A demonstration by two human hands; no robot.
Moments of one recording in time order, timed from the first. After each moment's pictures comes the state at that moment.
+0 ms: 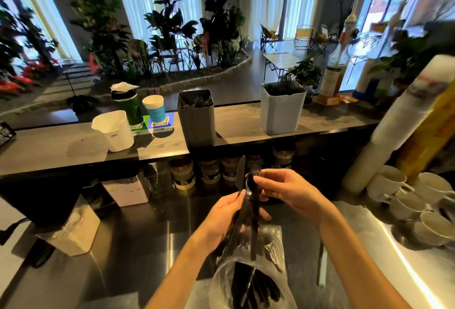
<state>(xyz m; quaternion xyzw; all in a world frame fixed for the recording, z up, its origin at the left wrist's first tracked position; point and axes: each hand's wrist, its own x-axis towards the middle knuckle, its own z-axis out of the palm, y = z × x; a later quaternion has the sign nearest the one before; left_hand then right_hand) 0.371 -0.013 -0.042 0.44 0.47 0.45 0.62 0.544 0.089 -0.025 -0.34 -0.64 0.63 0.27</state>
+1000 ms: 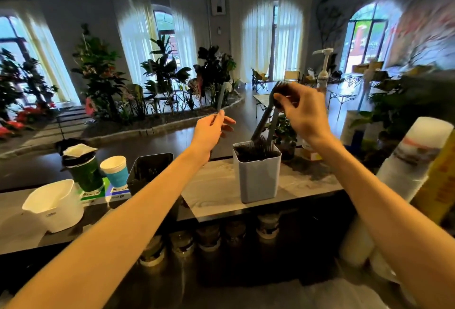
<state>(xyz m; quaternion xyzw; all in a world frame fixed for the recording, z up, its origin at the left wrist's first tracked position) 0.371 0.290 0.133 0.51 0.55 0.59 0.31 0.583 0.323 0.172 -0.37 -0.74 0.12 0.55</state>
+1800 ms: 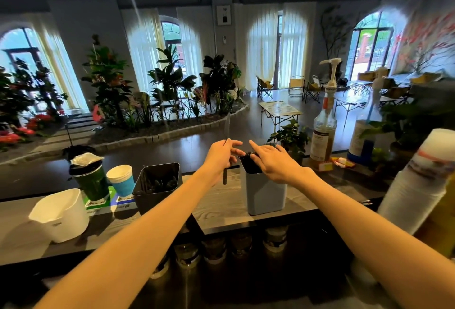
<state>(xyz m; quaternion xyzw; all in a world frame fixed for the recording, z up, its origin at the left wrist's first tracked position) 0.368 0.315 0.100 0.45 0.59 0.54 0.39 0.533 0.388 0.071 -0.44 -0.89 0.03 0.11</state>
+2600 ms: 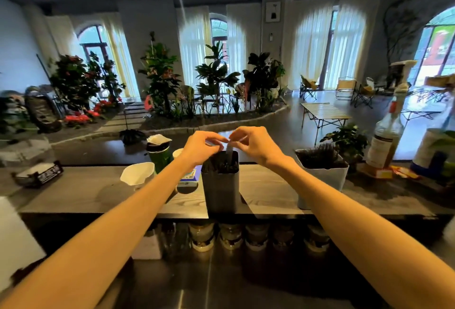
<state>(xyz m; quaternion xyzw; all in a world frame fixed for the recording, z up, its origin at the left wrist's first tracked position) 0.210 0.182 0.130 0.57 0.70 0.42 0.12 0.370 0.286 0.122 -0.22 -0.89 0.20 0.35</state>
